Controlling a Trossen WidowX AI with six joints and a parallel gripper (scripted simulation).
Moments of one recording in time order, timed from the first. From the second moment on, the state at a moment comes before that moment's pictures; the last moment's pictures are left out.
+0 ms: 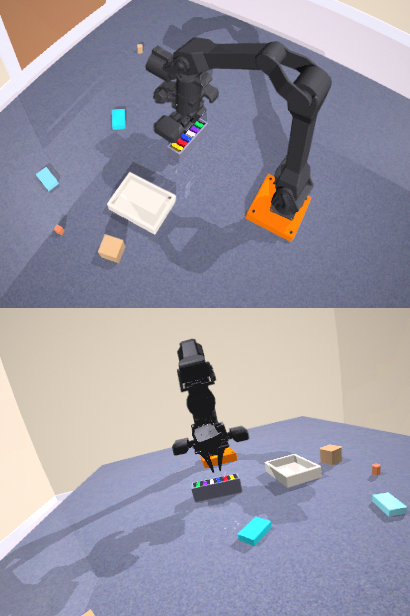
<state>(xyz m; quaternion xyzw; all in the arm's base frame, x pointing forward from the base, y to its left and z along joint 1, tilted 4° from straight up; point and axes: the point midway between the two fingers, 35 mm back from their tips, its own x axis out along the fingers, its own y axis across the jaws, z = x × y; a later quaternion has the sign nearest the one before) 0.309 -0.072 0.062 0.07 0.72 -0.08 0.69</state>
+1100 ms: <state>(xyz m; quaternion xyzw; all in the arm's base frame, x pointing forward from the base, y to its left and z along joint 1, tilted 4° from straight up) 0.307 -0.073 0.035 0.07 0.72 -0.08 0.69</state>
